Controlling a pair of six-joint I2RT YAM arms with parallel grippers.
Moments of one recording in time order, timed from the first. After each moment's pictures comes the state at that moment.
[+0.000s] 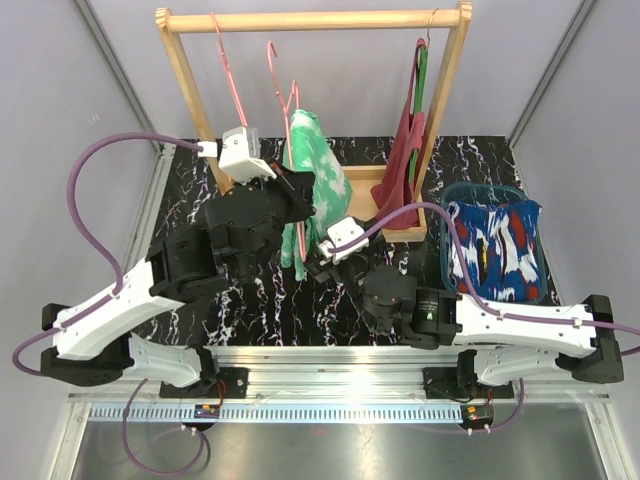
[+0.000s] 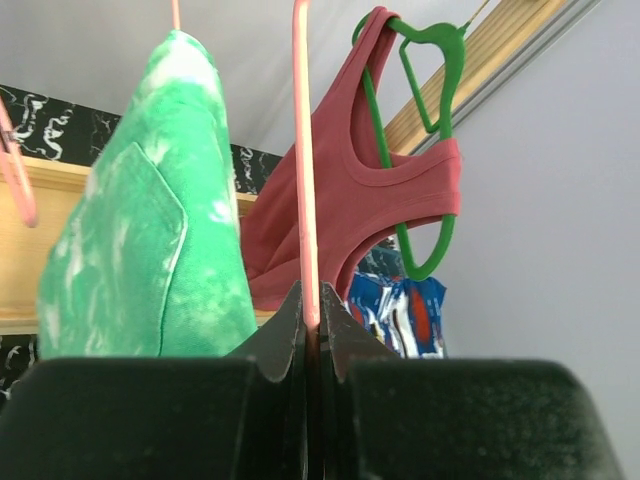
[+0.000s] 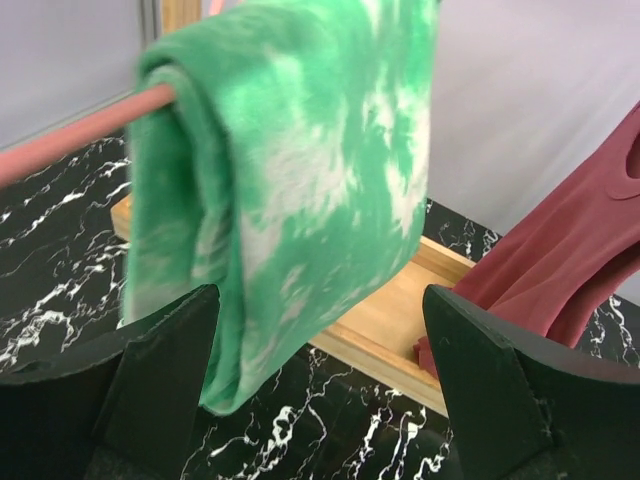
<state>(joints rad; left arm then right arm) -1.24 1.25 1.73 -0.58 -0.94 -0.68 1.41 1.17 1.07 0.13 0.97 -0.26</state>
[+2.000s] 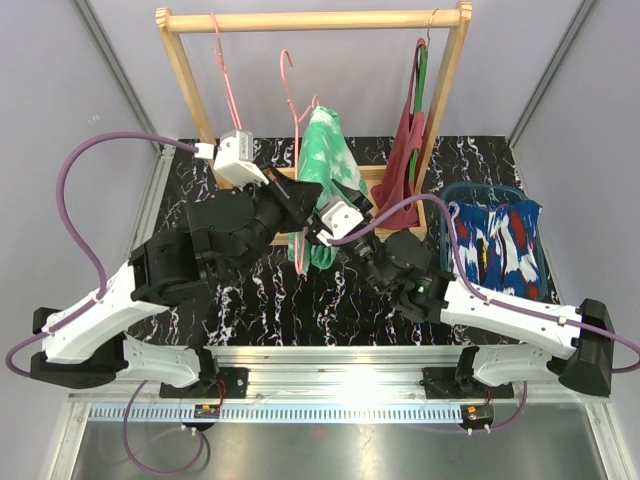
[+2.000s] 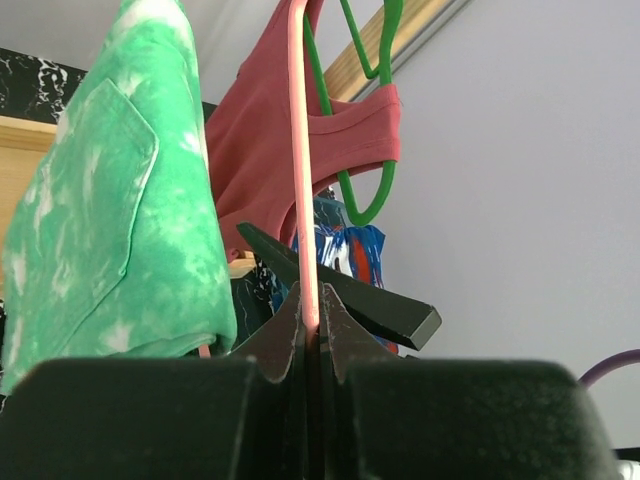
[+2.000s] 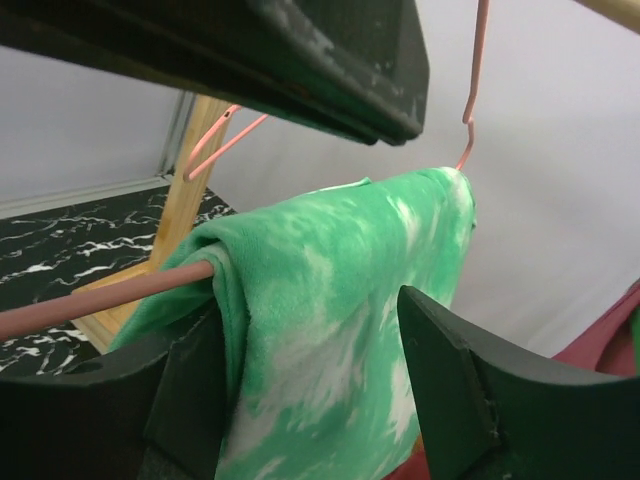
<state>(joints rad) -1.26 1.20 1.73 -0.64 -0.78 -0.78 1.15 1.21 1.01 0.48 0.46 -0.58</state>
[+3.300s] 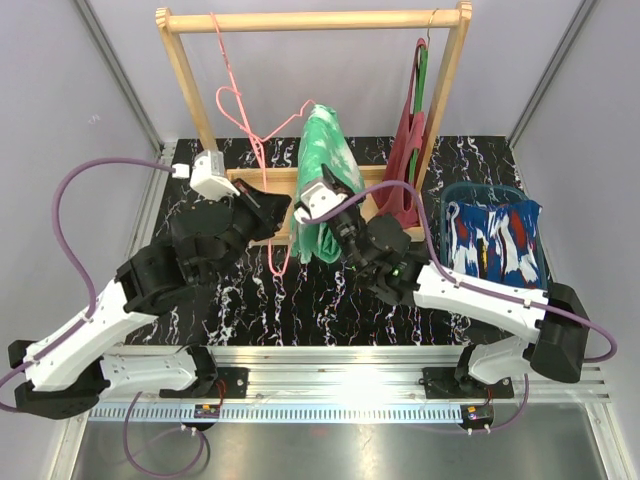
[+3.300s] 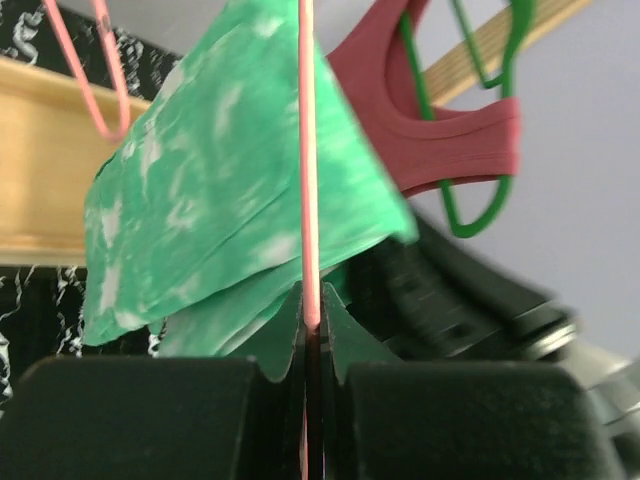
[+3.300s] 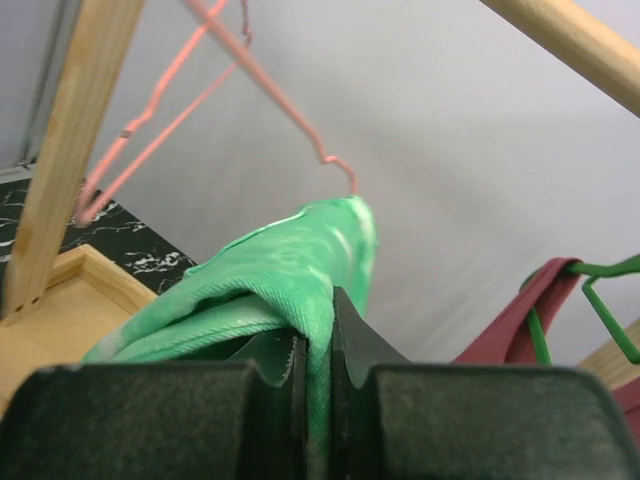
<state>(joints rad) -1.06 1.01 1.44 -0.60 -0.65 -0.86 1.09 1.38 1.11 0.64 0.55 -0.79</state>
